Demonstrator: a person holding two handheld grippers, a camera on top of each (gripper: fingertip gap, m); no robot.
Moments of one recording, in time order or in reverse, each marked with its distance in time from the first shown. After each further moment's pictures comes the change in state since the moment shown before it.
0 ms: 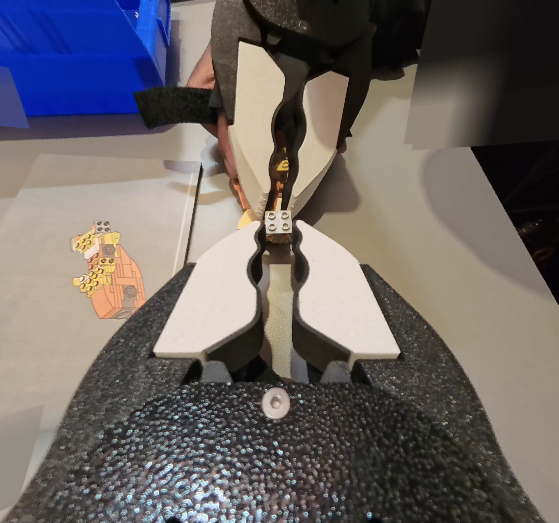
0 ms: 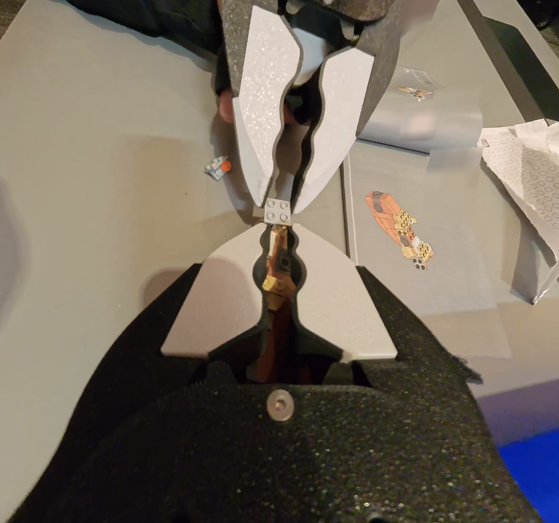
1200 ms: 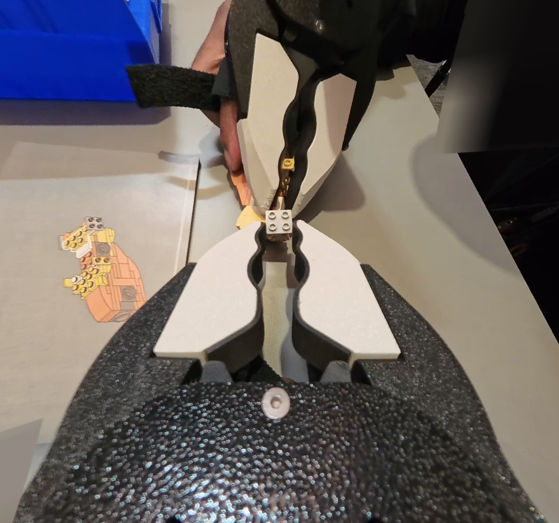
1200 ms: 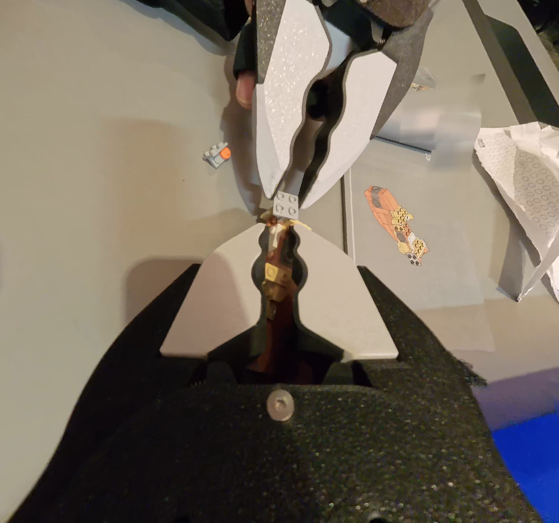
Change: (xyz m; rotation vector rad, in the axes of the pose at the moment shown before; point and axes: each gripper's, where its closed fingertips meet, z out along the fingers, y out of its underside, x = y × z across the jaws) left arm -0.005 0.001 0.001 -0.016 0.066 -0.050; right arm 0.000 0.005 -0.001 -0.033 0.014 -0.051
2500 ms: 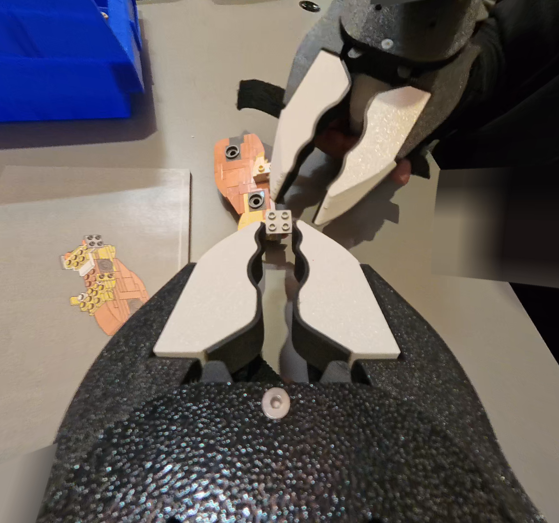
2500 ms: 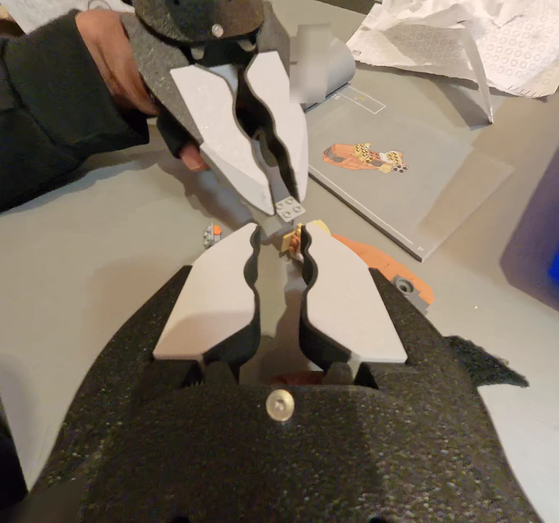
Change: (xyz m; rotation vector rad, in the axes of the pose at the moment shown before) left arm 0.003 -0.008 -0.008 0.007 0.092 0.035; right arm -0.004 -0.022 -0.008 0.051 0.454 0.705
